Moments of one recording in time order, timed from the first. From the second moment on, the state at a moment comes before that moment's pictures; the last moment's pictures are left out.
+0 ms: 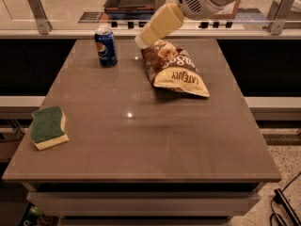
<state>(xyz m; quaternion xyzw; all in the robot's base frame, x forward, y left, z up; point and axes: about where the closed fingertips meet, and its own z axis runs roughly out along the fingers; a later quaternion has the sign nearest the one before) 0.588 -0.032 1.043 -0.45 0.77 0.07 0.44</state>
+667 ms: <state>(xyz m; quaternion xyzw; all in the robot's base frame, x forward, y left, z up) 0.636 -0.002 1.010 -0.43 0.77 0.10 0.46</state>
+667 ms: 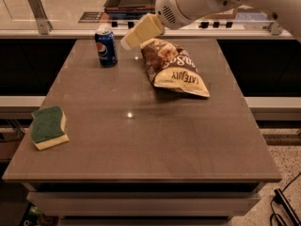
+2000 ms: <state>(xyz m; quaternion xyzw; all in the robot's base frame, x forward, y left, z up) 0.722 0.102 0.948 -0.42 0.73 0.20 0.49</state>
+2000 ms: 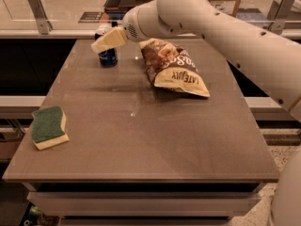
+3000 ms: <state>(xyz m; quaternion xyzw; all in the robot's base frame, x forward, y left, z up) 0.758 0.131 0.900 -0.40 0.72 0.21 0.52</state>
